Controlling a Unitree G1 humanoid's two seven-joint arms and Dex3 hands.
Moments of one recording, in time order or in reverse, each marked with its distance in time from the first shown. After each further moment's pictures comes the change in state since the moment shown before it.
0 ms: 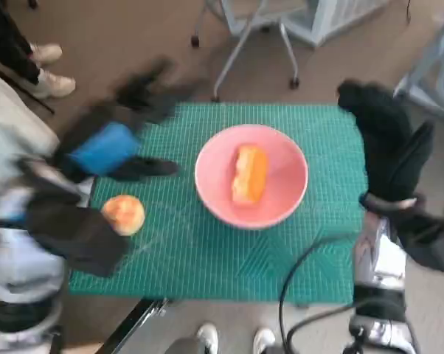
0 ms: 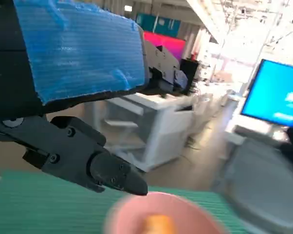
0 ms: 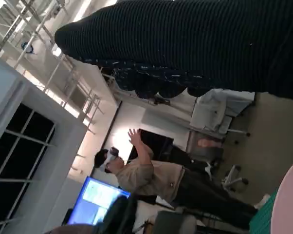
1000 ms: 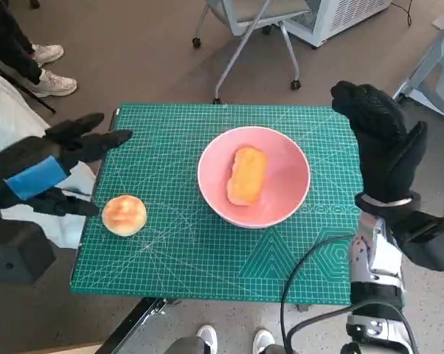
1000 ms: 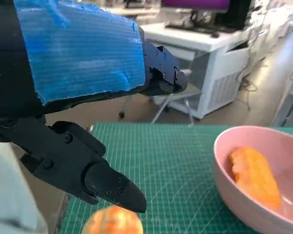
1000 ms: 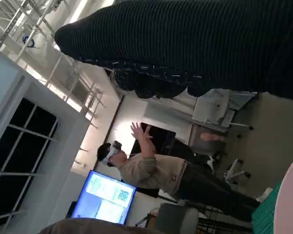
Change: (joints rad) left arm 0.210 0.216 0.050 0.110 -0.064 -0.051 -0.085; right arm -0.018 0.001 0.008 0.035 0.017 -0.018 0.034
